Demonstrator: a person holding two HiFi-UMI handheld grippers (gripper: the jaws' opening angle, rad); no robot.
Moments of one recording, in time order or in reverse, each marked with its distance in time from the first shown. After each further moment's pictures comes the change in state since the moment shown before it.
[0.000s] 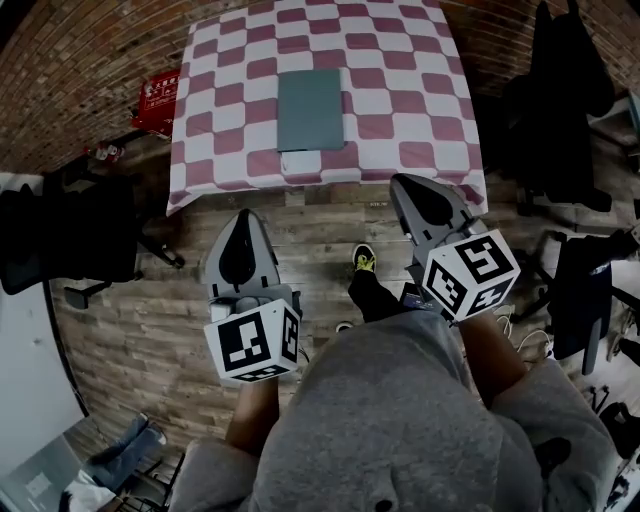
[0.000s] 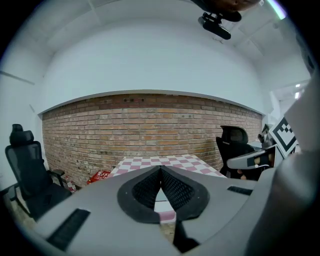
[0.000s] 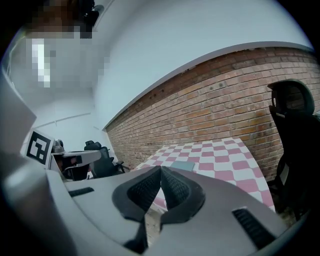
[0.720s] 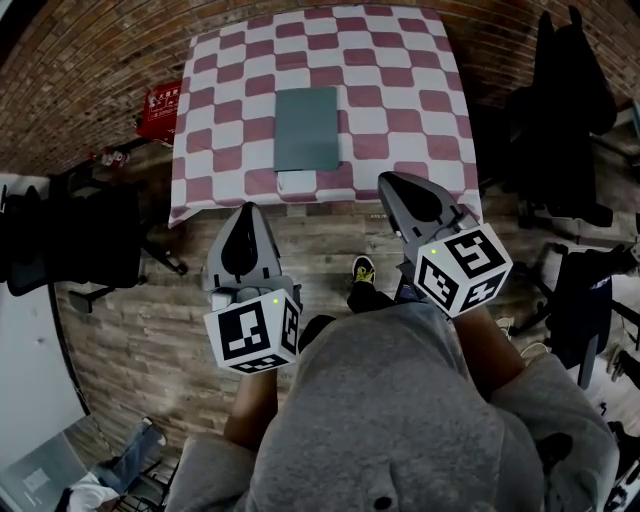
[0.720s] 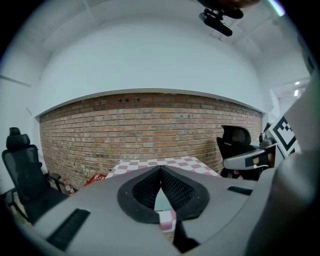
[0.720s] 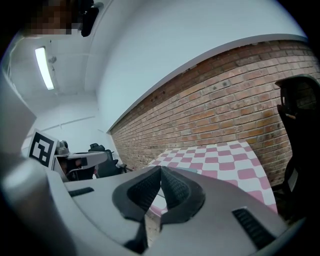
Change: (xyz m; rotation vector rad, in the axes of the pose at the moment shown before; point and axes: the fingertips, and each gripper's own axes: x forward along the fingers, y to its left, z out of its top) left arm 0.043 -0.021 0.025 0.022 0.001 -0.001; right arm 0.025 -0.022 0.029 0.006 -0.016 0.067
